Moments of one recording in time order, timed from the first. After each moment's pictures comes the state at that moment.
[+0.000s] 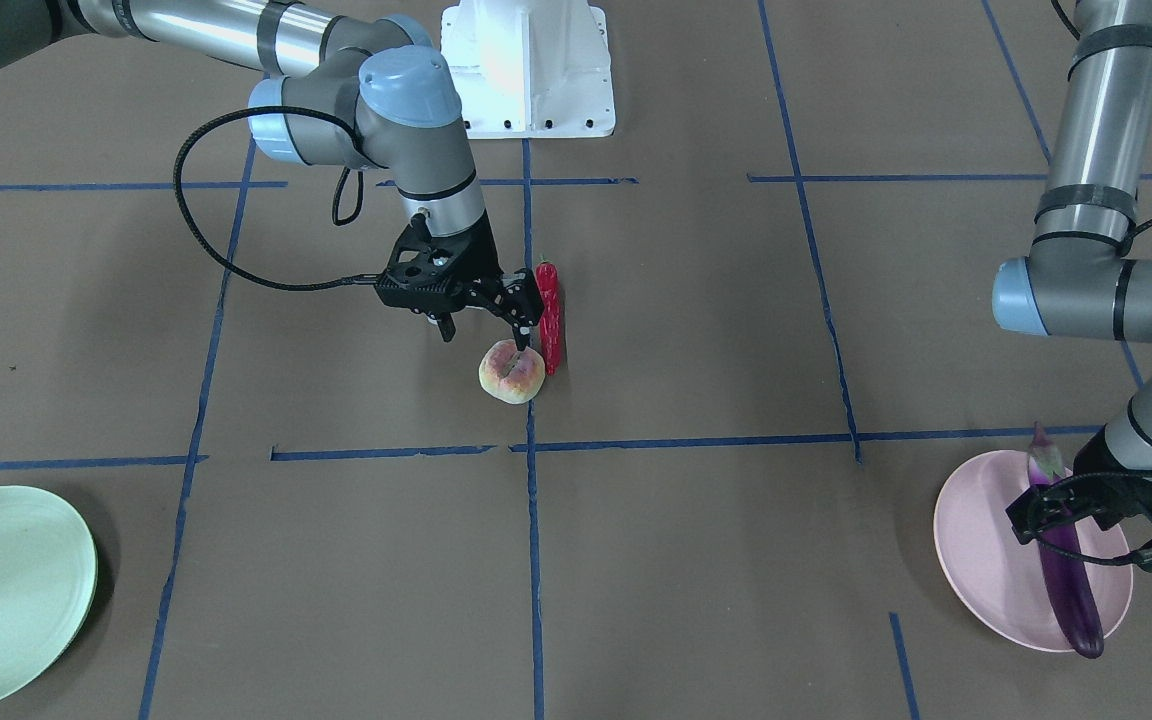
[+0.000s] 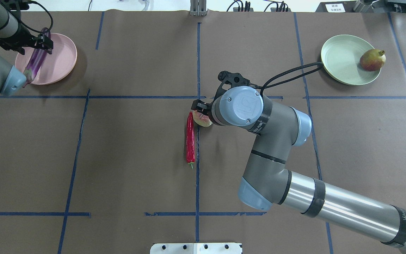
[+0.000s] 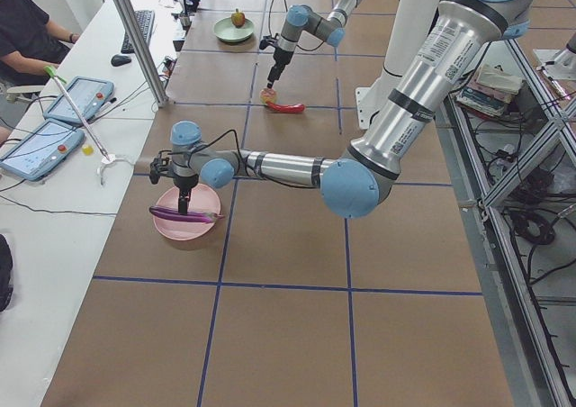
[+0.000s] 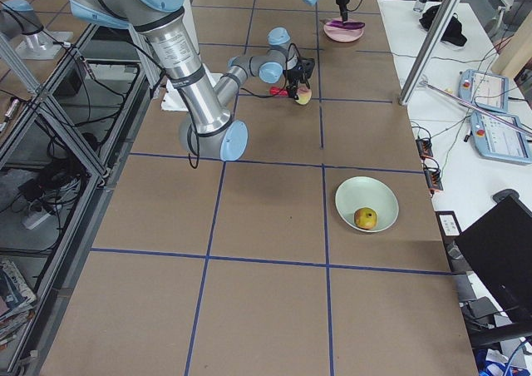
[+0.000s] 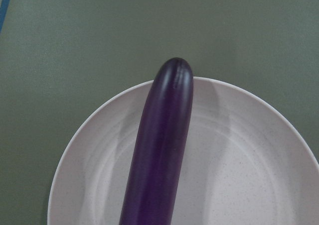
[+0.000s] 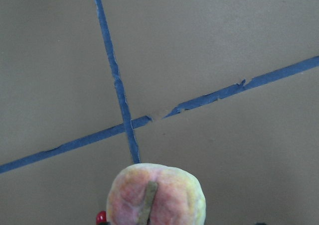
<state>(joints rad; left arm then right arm) -1.13 -2.11 -1.07 -2.10 -2.04 -0.77 0.49 -0.87 1.56 -1.30 1.59 1.59</state>
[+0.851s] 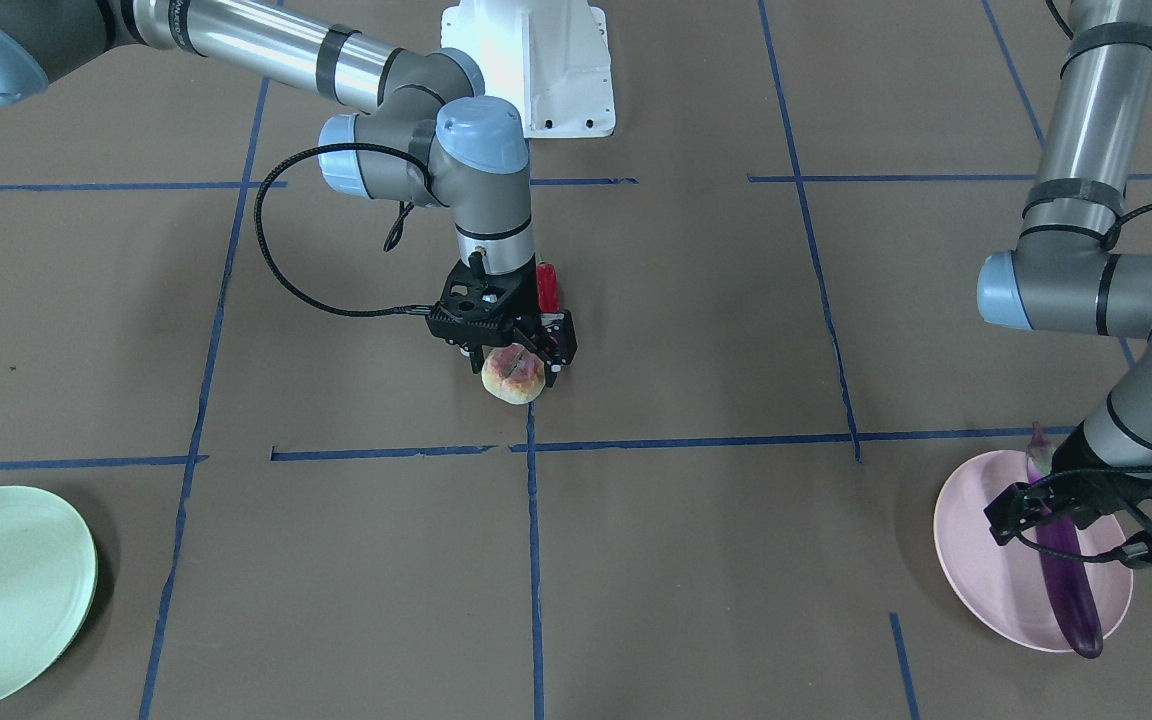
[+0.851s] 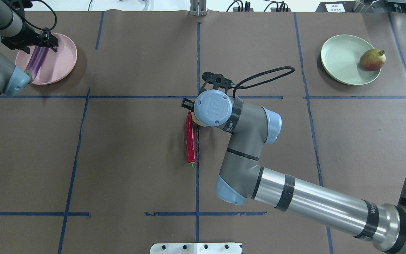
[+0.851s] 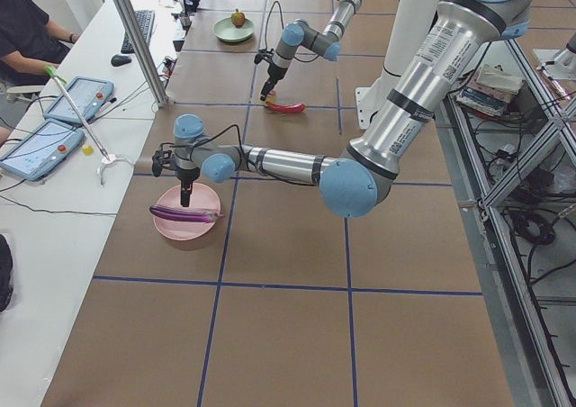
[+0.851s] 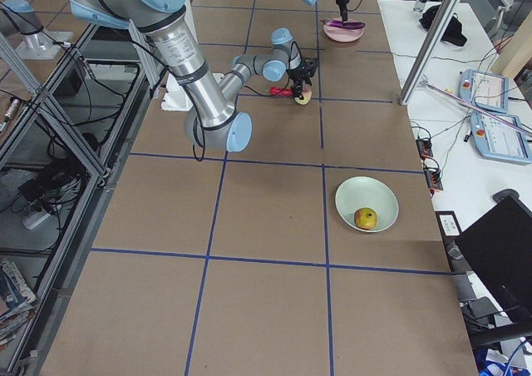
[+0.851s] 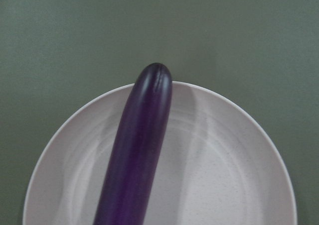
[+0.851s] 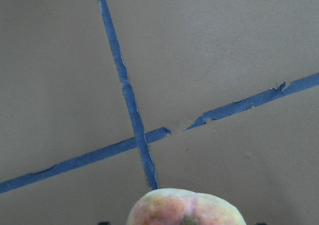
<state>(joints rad) -1.09 -2.11 -1.13 -2.11 -2.04 -0.89 0.47 -0.77 1.38 -1.29 1.52 1.59</state>
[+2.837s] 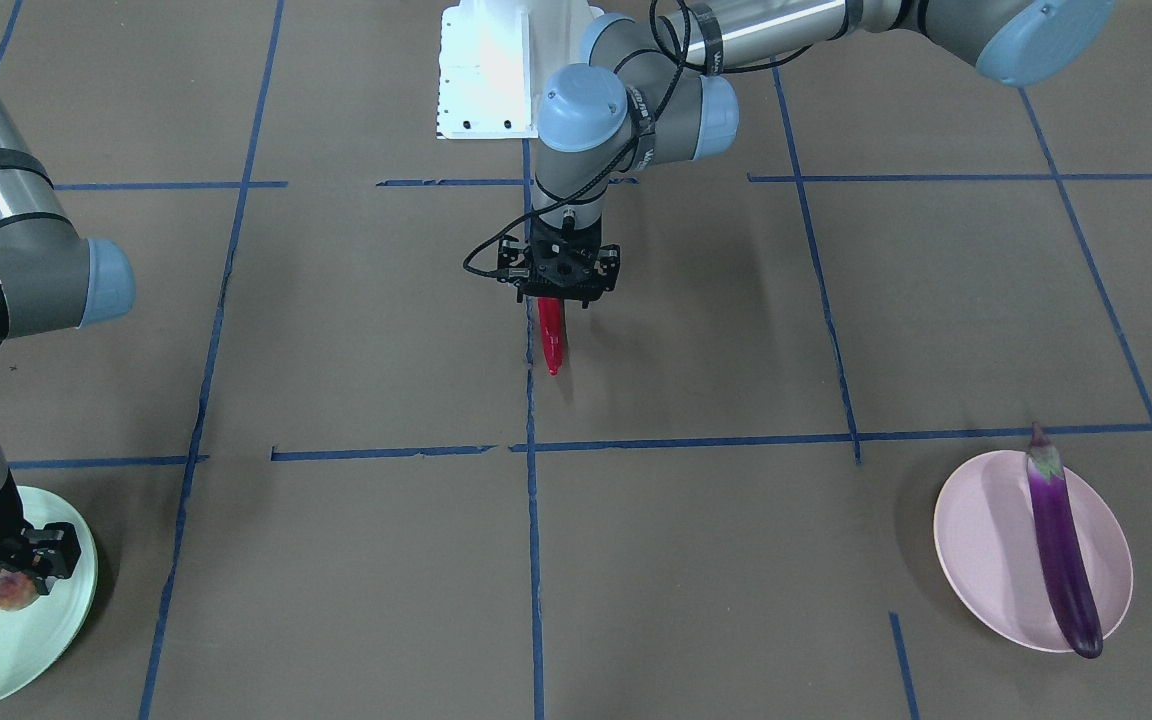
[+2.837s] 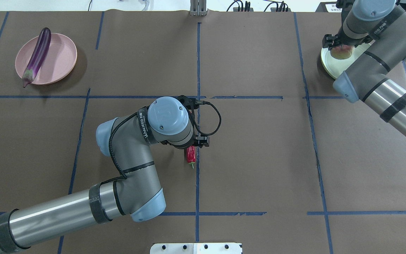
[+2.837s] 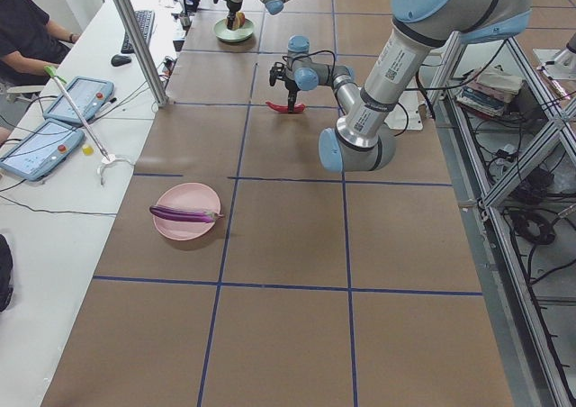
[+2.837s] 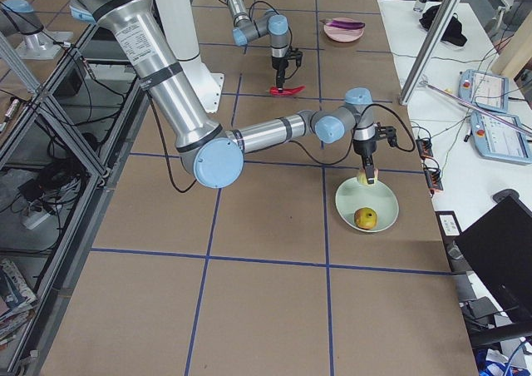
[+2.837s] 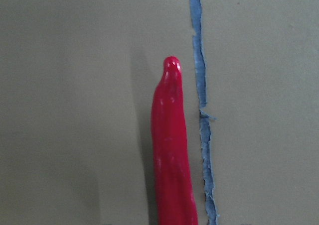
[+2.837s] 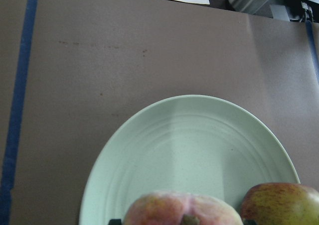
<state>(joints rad) -0.43 -2.35 -1.49 -1.74 -1.80 -1.21 1.04 -1.03 1.23 -1.29 1.75 0.73</state>
